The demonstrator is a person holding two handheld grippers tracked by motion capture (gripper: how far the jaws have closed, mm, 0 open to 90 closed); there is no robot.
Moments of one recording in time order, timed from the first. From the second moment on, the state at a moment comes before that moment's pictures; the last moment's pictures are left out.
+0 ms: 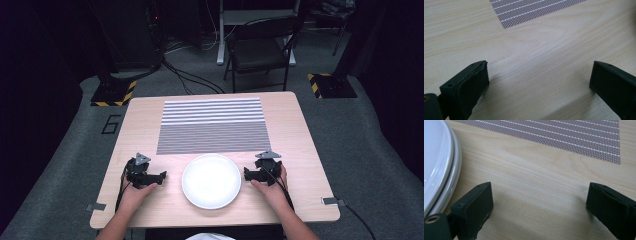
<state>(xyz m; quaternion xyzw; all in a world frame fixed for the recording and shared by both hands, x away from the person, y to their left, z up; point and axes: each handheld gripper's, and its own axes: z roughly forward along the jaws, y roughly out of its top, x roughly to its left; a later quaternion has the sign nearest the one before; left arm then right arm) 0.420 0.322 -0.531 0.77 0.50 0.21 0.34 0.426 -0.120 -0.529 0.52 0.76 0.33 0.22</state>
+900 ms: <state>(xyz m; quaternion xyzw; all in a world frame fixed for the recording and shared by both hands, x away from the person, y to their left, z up) 0.411 0.320 -0.519 0.76 0.52 0.20 0.34 0.417 -0.113 -0.521 0.51 0.76 0.33 0.24</state>
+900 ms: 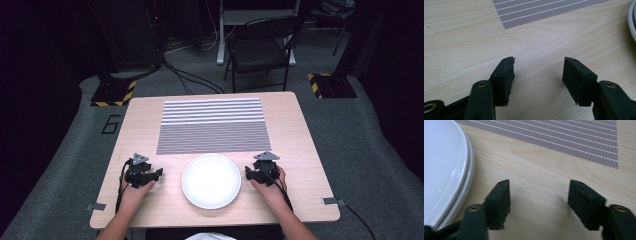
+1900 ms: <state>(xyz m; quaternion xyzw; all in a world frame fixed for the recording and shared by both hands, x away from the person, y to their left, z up) 0.391 0.306 -0.489 0.74 0.53 0.18 0.38 0.384 -0.113 -0.479 0.52 0.74 0.40 0.17</state>
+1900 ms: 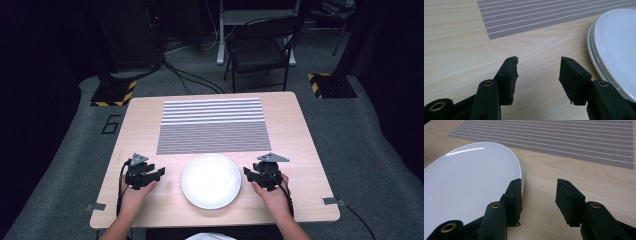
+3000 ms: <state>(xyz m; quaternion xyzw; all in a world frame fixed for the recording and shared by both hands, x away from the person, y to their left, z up) 0.377 0.266 -0.490 0.70 0.55 0.10 0.45 0.362 -0.095 -0.487 0.54 0.71 0.41 0.18</state>
